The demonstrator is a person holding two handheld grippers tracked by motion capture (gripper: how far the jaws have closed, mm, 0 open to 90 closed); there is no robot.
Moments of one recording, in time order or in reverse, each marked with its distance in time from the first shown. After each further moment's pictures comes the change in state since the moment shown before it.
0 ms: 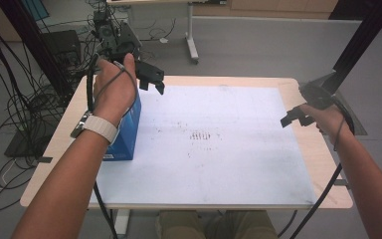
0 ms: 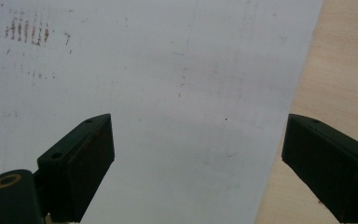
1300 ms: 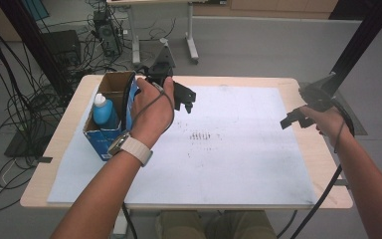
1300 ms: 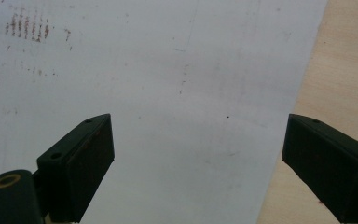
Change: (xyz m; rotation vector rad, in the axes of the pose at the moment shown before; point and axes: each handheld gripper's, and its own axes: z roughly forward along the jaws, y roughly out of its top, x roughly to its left) left arm -0.058 -0.023 0.045 0.038 0.085 0.073; right arm -0.002 -0.004 0.004 -0.002 0.012 0.000
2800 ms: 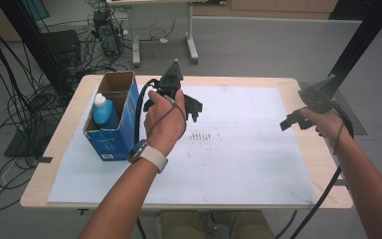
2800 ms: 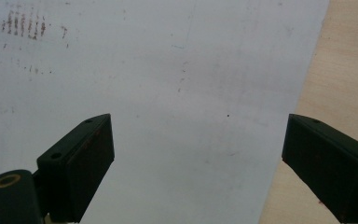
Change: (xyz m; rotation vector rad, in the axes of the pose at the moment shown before) left arm -0.007 -0.002 0.040 0.016 0.004 -0.033; right arm -0.005 -0.003 0.006 0.004 0.008 0.003
